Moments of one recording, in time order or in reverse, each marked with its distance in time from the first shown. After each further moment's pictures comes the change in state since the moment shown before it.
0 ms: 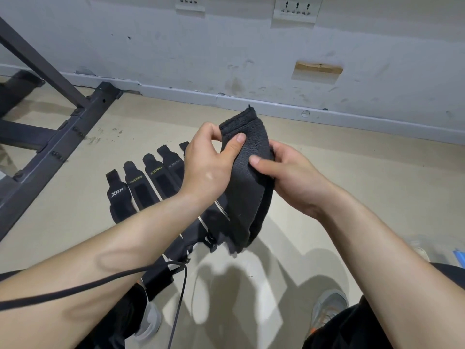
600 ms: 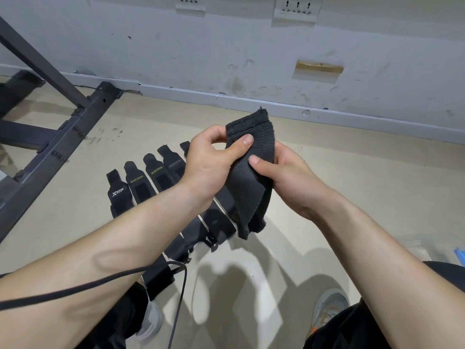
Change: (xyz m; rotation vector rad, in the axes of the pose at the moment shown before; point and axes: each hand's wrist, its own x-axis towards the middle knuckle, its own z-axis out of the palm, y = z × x) left_hand 0.000 0.006 -0.002 -0.328 -0.160 -0.165; right_hand -0.001 0.002 0.009 -0.049 0.047 -0.055
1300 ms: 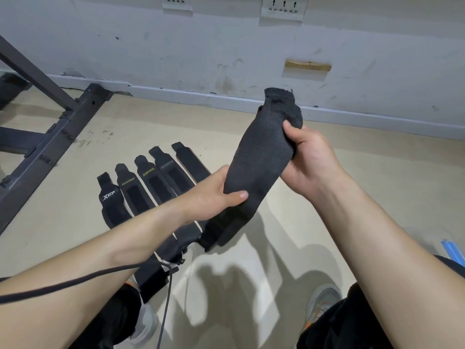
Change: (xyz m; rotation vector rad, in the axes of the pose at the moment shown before) left_hand -0.007 -0.051 -0.012 0.389 -0.608 -0.238; right_hand 0.002 -0.028 -0.027 0.607 0.282 0.064
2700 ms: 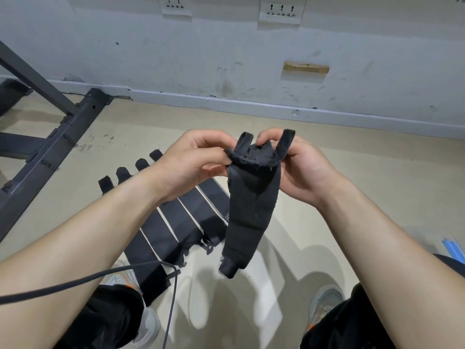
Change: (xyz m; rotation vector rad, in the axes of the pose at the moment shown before) left_hand -0.026 0.074 -0.037 -0.474 -0.016 0.255; right_hand 0.001 0.006 -0.006 -0.267 -0.303 0.013
